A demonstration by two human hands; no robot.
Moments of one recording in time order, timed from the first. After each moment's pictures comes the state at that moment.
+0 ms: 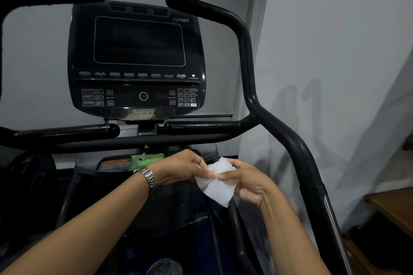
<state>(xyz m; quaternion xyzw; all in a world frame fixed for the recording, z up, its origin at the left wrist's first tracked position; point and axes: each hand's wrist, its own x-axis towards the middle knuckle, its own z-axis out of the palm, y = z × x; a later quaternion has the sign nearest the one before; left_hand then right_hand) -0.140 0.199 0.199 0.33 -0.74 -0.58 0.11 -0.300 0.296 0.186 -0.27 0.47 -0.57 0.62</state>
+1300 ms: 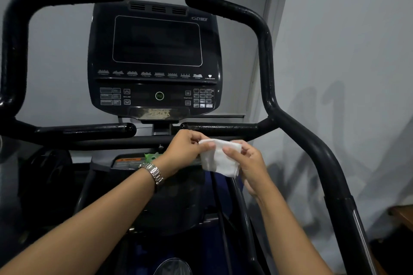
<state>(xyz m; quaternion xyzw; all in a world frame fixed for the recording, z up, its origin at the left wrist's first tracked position) -0.120 0.188 0.223 0.35 -0.76 -0.42 0.36 -0.283 0.254 0.183 -0.43 0.47 -0.65 0.42</state>
